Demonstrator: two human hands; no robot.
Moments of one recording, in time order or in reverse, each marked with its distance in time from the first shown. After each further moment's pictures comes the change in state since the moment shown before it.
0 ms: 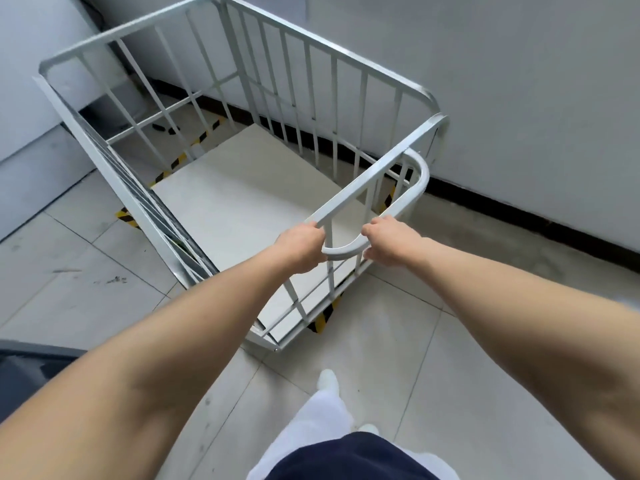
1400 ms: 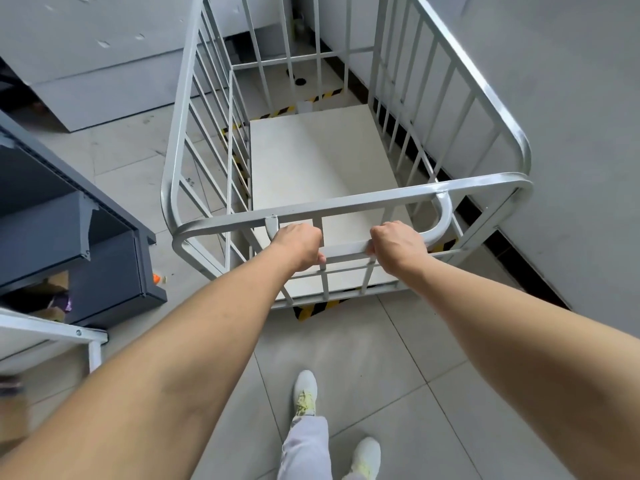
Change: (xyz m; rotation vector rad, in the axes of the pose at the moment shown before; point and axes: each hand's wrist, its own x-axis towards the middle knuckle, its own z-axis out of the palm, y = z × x) left_hand 0.061 0.104 0.000 -0.330 -0.020 -0.618; right_hand 0.098 0.125 0.002 -0.140 0.135 -0.441
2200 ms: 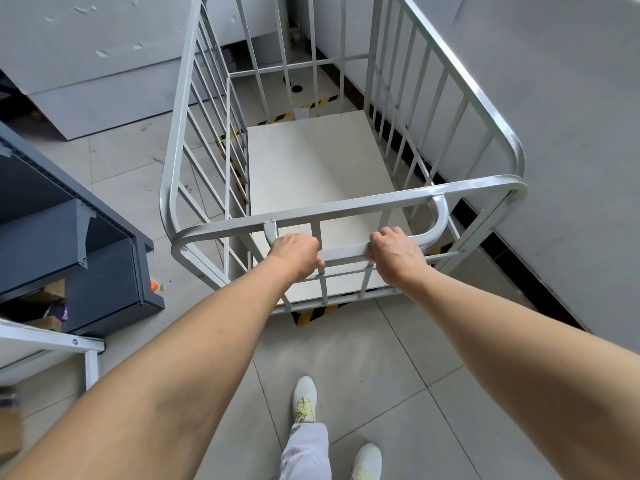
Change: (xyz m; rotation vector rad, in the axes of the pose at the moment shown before) left_hand -0.001 0.011 0.005 0.069 0.036 -0.012; right_hand -0.006 0.014 0.011 0.053 0.034 -0.003
